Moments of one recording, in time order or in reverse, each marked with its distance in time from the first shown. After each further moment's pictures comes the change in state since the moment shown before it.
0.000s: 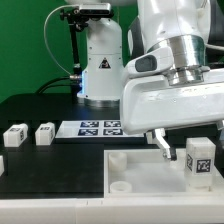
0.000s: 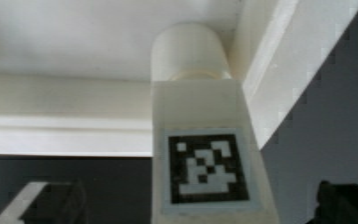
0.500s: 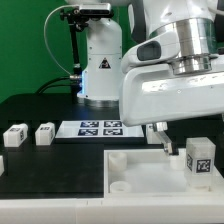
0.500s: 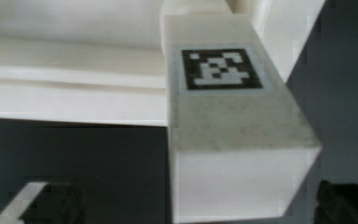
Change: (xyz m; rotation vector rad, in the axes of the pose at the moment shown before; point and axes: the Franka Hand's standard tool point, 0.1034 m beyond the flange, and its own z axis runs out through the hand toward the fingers) arm 0.027 0.005 -0.004 0.014 -0.163 0.009
